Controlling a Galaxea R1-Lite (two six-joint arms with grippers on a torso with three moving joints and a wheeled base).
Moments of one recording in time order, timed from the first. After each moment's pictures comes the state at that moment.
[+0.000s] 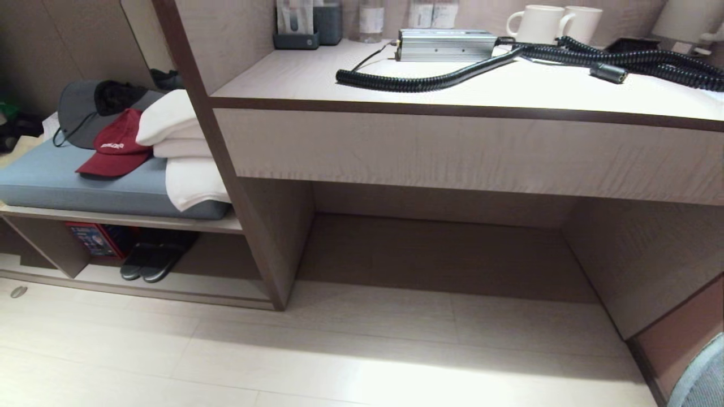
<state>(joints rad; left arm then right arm) 0.00 0.00 0.00 0.00 0.00 -0.02 -0.02 0.00 0.00 0.00 0.01 -0.04</state>
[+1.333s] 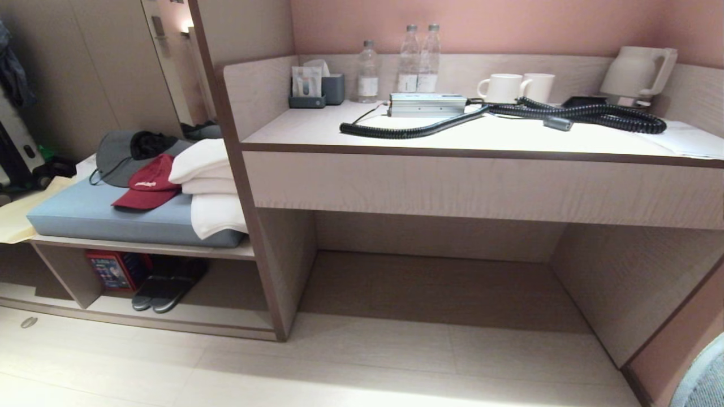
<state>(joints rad) 0.00 0.00 0.00 0.00 0.00 -0.01 -0.02 0.00 0.00 0.00 0.01 -0.04</state>
